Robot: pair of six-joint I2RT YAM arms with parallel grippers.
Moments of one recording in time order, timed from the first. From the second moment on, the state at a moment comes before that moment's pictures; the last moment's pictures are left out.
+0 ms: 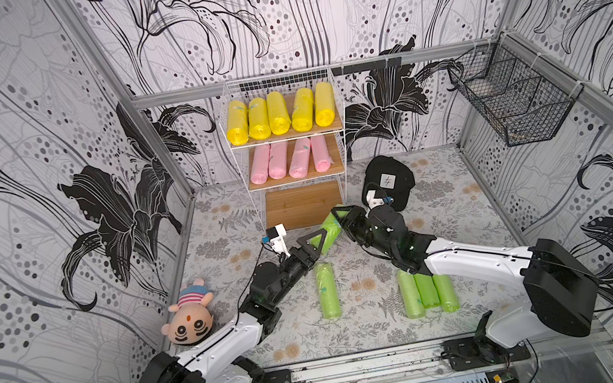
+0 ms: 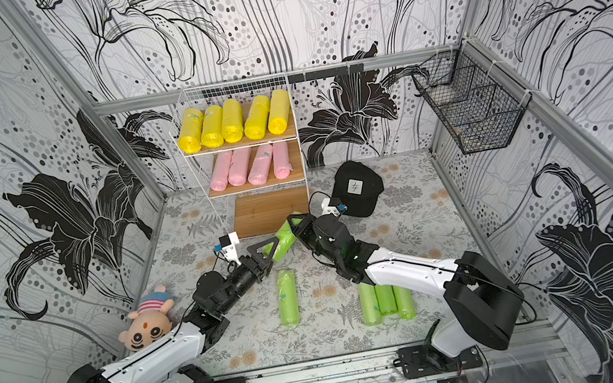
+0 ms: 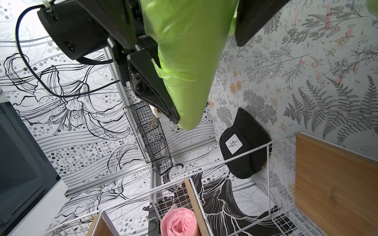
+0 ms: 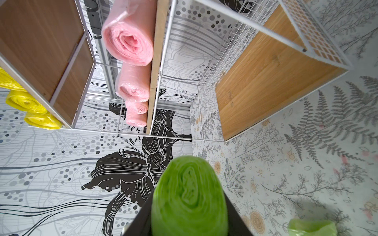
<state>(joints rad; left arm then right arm) -0.59 1.14 0.36 0.83 0.15 -1.28 0.82 1.46 0.88 0.38 0.17 1.39</state>
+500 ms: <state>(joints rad) -0.59 1.21 0.36 0.93 0.14 -1.34 0.81 1.47 0.89 0.41 0.17 1.41</state>
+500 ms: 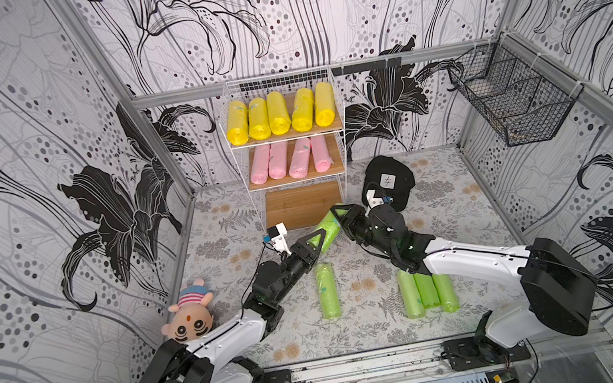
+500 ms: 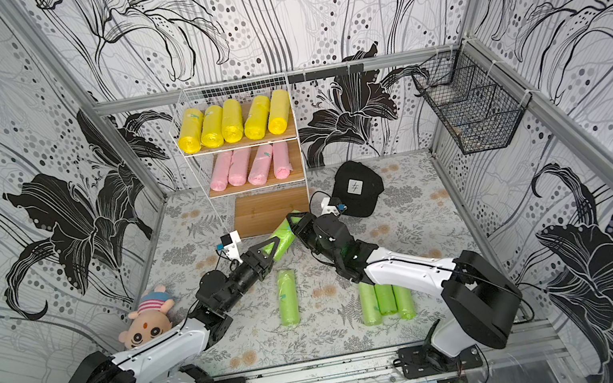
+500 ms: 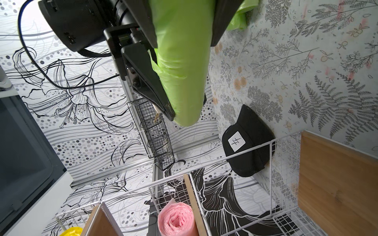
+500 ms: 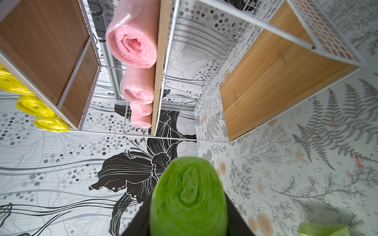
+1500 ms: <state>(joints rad) -0.27 1.76 0.51 1.02 -0.21 -0.85 0.73 1.37 0.87 0.18 0.21 1.30</state>
